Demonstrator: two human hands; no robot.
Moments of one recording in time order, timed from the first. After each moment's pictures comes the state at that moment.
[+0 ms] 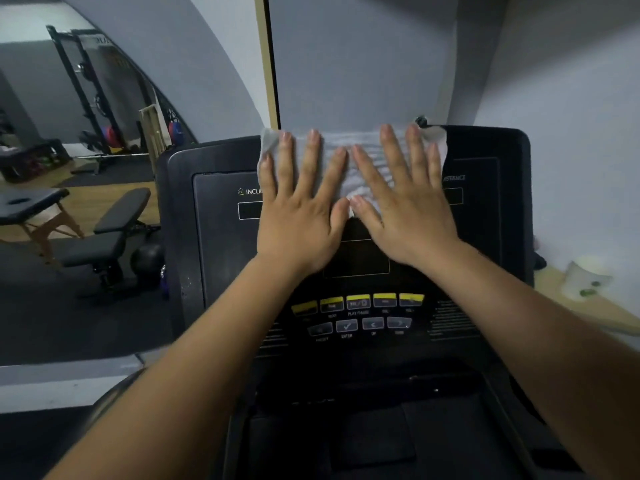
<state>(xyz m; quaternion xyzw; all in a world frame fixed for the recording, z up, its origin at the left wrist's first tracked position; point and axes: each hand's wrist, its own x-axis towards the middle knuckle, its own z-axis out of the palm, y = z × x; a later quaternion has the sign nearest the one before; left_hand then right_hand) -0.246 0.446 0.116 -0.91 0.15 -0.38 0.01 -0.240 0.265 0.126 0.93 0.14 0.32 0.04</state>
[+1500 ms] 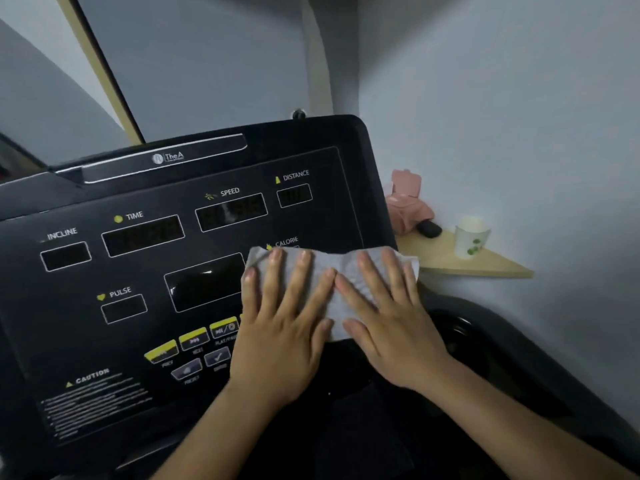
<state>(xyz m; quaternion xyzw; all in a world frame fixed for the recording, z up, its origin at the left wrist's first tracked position) -0.310 0.333 0.012 -0.89 0.32 -0.32 0.05 -0.333 0.130 -0.023 0.95 0.14 0.28 -0.03</state>
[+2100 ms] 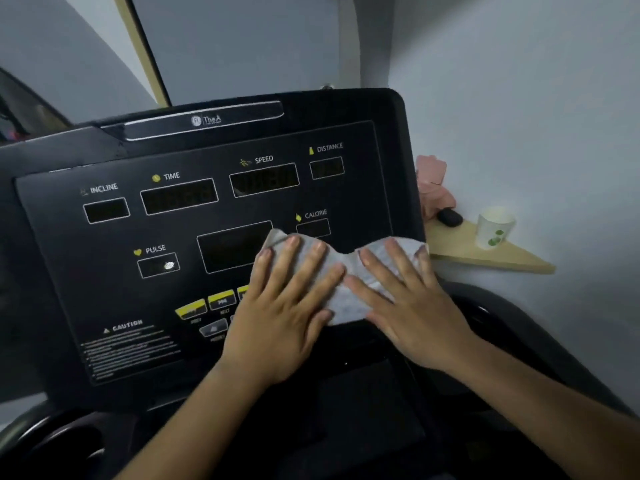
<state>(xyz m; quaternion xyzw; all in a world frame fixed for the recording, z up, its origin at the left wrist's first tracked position) -0.314 0.367 0.008 -0.88 0.36 -0.30 0.08 -0.334 0.121 -0.022 0.92 0.24 0.28 0.10</state>
